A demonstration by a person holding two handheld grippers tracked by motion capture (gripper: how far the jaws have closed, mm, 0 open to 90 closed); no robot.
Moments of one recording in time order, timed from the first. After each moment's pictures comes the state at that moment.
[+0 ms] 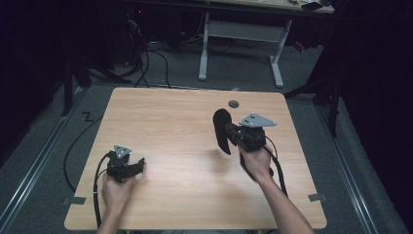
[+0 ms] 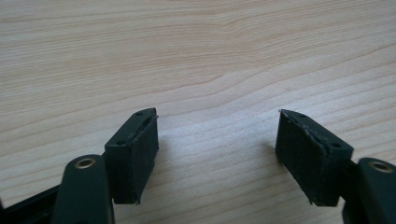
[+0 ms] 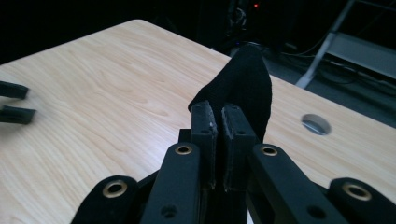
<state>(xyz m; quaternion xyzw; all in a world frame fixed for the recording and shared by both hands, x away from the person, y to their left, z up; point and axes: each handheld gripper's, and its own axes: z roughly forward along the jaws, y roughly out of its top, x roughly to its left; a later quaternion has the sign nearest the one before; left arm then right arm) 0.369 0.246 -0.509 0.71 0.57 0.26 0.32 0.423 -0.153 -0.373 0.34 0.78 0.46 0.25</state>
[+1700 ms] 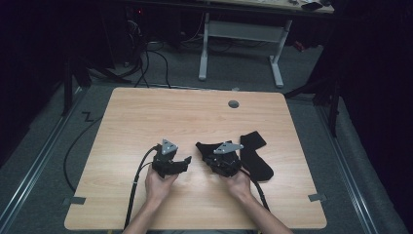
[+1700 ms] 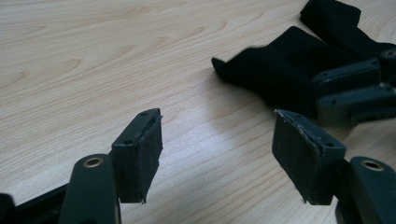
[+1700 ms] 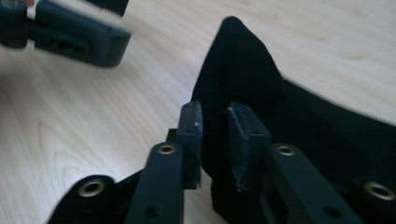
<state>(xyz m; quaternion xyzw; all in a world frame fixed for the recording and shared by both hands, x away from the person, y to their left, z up) 0.384 0.119 -0.479 0.75 0.47 0.19 0.42 0.408 -0.111 -0.484 0.32 0.85 0.39 0.13</state>
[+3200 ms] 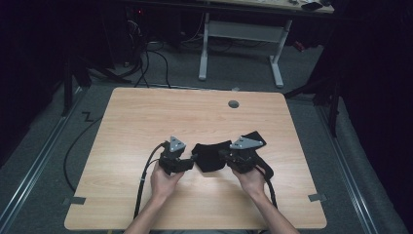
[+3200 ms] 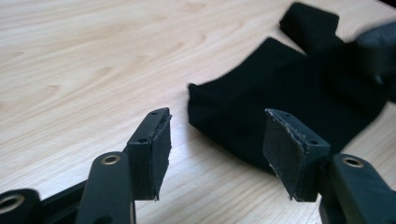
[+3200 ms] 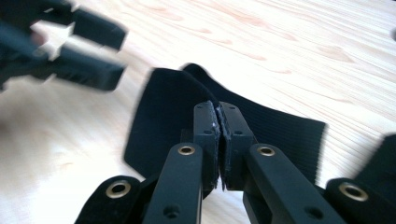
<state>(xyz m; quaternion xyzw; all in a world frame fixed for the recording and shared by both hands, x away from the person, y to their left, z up) 0.388 0.105 -0.462 0.76 0.45 0.19 0.42 0.401 -0.147 -0.446 0.33 0.83 0.42 0.16</state>
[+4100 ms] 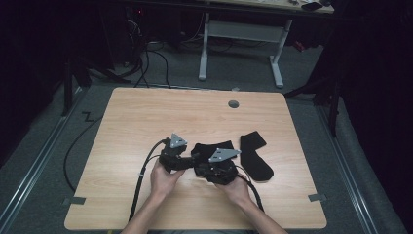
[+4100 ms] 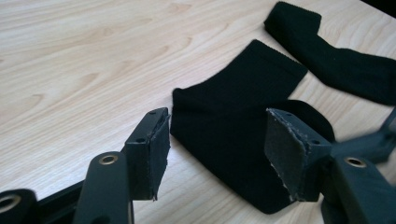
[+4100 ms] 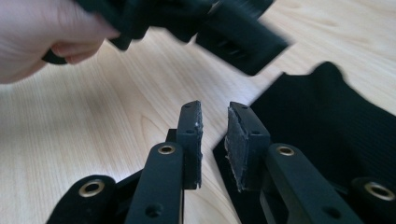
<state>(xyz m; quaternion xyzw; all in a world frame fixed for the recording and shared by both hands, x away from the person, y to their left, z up) 0.392 0.096 -0.455 0.78 0.43 0.17 0.42 0.381 -0.106 -0.465 0.25 0.86 0.43 0.08</state>
